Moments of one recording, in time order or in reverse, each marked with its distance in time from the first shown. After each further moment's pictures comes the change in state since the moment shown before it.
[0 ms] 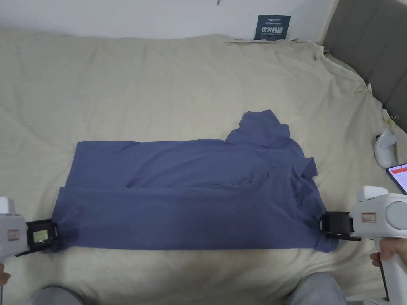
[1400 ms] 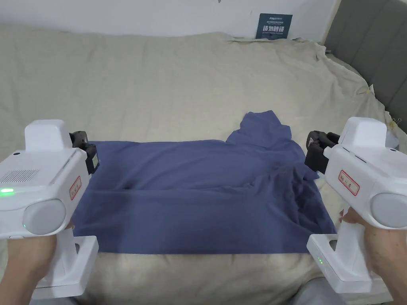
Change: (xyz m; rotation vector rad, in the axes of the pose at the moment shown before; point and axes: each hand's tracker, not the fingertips) left arm 0.096 0.042 0.055 0.612 -0.238 -0.074; right arm -0.088 0.037 0.080 0.680 0.173 0.045
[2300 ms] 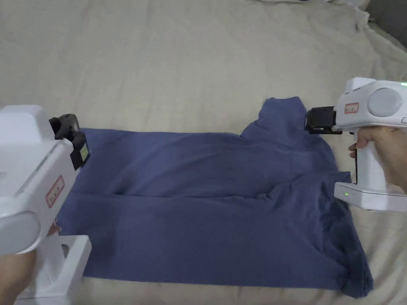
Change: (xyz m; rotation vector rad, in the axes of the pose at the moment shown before) left arm 0.010 0.012 -0.080 -0.047 0.022 0.022; right arm 0.054 0.043 -0.265 -0.579 -0.127 0.042
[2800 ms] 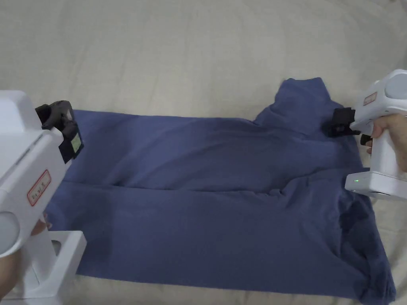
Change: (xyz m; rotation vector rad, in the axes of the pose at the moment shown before) left arm -0.005 -0.005 -0.021 -0.046 0.014 -0.001; right arm 0.025 0.005 -0.083 -0.233 -0.063 -0.163
